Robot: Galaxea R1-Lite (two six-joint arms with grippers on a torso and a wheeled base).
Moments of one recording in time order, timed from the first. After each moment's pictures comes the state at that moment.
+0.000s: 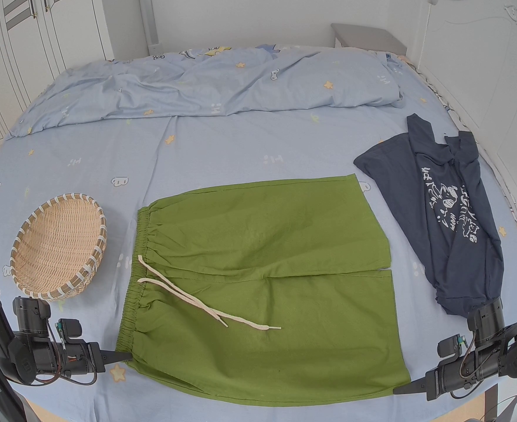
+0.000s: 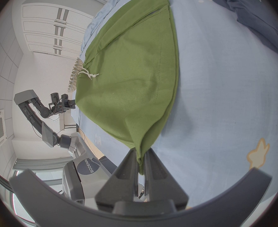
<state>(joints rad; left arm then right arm) 0.23 2.01 -0.02 -1.08 -0.78 -0.14 0.21 1.83 -0.02 -0.71 0.61 0.16</state>
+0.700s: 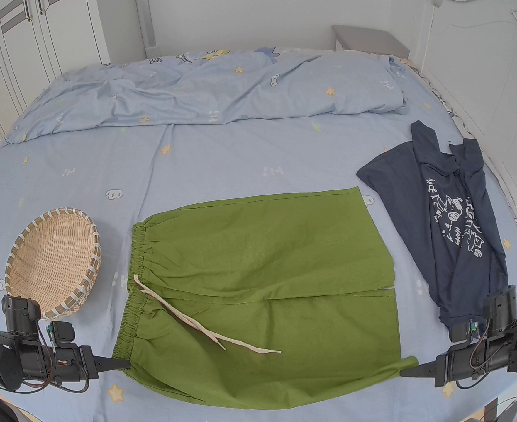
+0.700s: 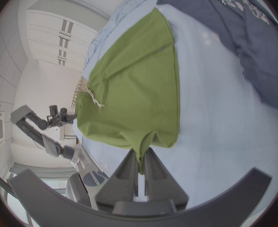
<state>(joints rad) 0.18 1.73 -0.02 -0.80 -0.79 -0.24 0.18 1.71 -0.03 -0.72 0.61 0.21</state>
